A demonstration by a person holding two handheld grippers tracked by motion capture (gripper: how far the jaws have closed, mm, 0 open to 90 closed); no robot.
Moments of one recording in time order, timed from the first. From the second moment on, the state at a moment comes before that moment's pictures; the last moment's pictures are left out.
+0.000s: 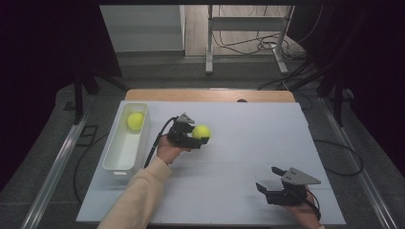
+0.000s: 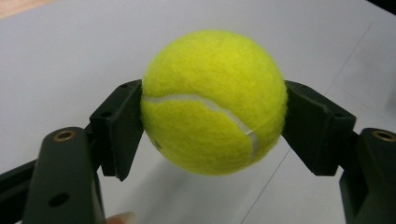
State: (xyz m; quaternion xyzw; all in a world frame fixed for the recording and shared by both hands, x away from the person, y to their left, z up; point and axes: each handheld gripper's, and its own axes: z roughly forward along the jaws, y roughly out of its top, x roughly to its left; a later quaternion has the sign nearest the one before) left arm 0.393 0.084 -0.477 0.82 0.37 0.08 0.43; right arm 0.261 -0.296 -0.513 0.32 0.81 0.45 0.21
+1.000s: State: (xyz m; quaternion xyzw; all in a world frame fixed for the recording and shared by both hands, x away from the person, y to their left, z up) left arm 0.373 0.110 -0.452 0.80 0.36 0.10 0.48; right arm 0.261 -0.296 -0.513 0.32 0.81 0.45 0.21
